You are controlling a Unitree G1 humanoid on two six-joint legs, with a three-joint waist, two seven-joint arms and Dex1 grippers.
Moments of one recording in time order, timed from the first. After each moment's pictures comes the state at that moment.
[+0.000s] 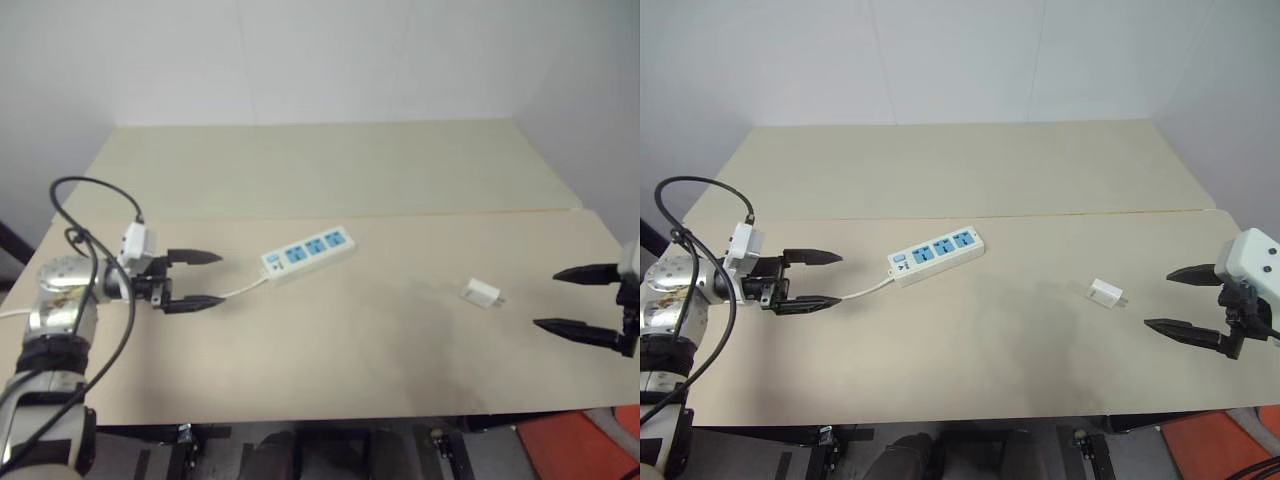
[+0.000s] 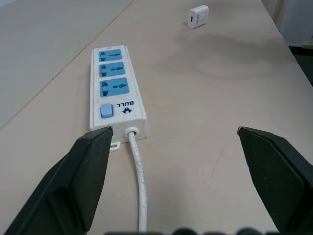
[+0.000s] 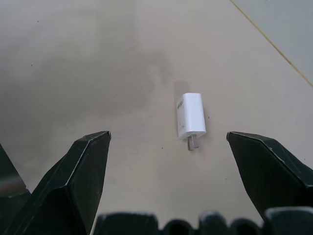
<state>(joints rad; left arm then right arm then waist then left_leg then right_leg) -0.55 0.83 0.03 0.61 -0.48 -0.08 -1.61 0.14 -1.17 -0.62 -0.23 0.41 0.46 1.30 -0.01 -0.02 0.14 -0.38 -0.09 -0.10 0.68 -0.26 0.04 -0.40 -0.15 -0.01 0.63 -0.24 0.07</state>
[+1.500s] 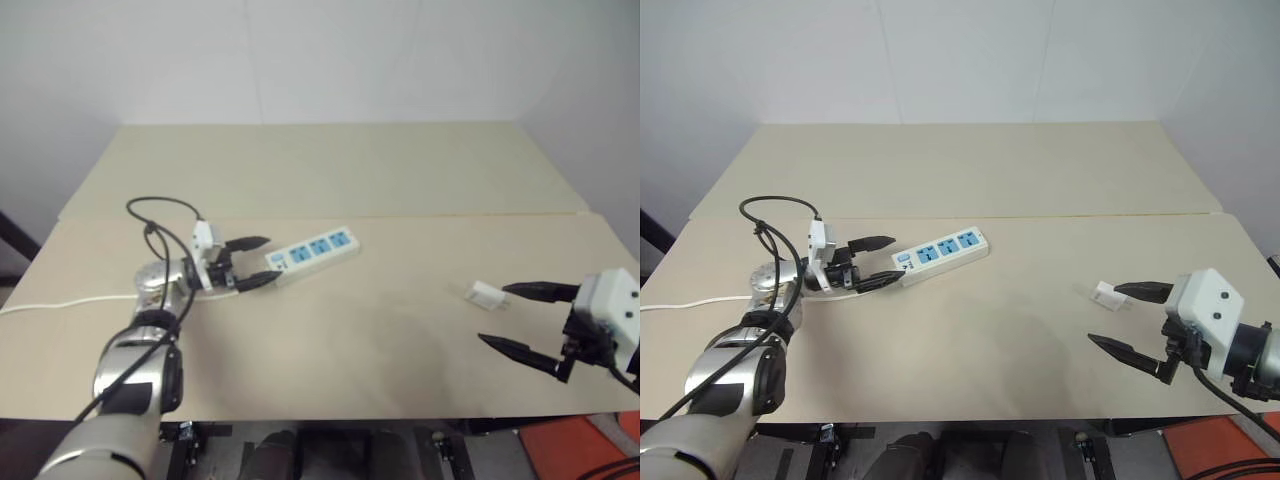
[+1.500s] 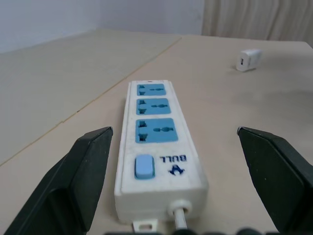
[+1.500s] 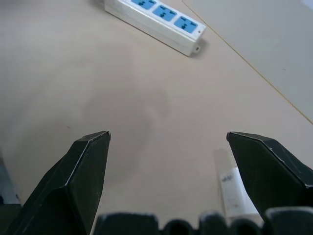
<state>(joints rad) -0.87 0.43 0.15 1.28 -0.26 -0.47 -1.45 0.29 -0.91 -0.64 -0.60 0.49 0.46 1.09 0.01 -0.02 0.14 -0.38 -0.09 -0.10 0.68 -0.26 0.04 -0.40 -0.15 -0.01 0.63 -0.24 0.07</state>
